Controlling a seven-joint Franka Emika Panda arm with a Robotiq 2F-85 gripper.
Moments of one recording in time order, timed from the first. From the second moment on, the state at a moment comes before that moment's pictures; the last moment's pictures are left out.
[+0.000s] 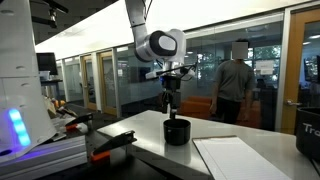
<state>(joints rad) -0.06 0.44 -0.13 -2.43 0.06 2.68 0.24</state>
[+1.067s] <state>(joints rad) 0.03 0.64 -0.13 -2.20 0.06 2.70 0.23</state>
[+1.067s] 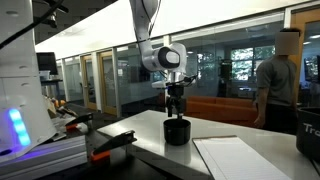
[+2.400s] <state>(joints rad) 0.02 0.72 -0.16 -2.21 0.06 2.70 0.20</state>
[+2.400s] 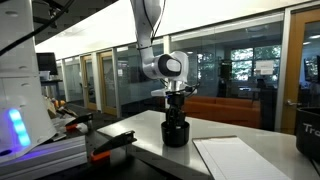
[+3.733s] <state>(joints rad) 0.00 0.71 -0.17 -2.22 0.04 2.70 0.14</state>
